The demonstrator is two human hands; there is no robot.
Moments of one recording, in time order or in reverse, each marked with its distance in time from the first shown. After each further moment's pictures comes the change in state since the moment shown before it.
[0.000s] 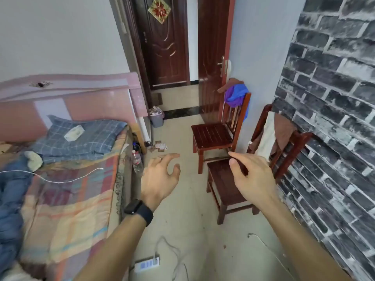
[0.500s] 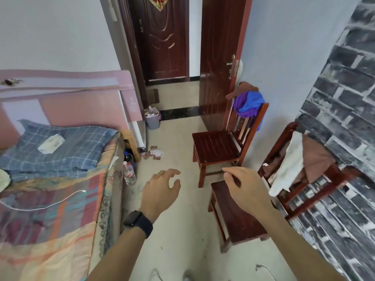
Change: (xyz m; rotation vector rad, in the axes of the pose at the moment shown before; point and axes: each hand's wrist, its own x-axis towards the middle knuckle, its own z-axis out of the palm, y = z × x) left_hand 0.221 -0.095 0.102 0.000 -0.240 -0.094; right_hand 0.194 0.071 0.173 -0.035 -0.245 0.070
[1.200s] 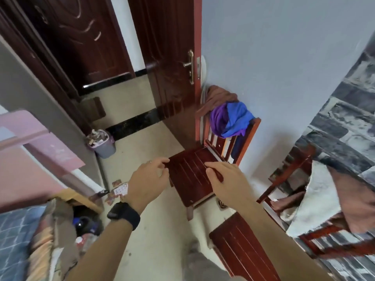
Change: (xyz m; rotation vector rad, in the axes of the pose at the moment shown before) left_hand 0.497 0.034 0.070 -0.012 -0.225 0.242; right_hand 0.381 0.109 0.101 0.005 0.060 0.322
